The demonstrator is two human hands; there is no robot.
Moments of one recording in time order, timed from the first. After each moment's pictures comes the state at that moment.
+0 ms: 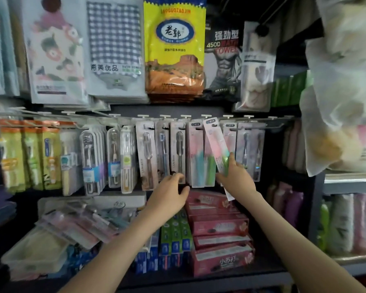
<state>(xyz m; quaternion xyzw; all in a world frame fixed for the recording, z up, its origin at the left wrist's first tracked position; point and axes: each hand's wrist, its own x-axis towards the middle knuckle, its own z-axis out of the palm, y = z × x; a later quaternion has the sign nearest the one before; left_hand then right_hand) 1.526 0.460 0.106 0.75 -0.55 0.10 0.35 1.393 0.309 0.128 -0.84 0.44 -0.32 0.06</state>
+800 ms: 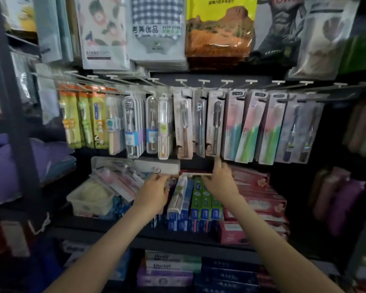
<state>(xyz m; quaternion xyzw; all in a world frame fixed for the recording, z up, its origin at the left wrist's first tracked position) 1.595 0.522 0.019 0.86 -0.42 0.13 0.26 1.482 0.363 0.042 -0.89 0.30 -0.30 0.16</state>
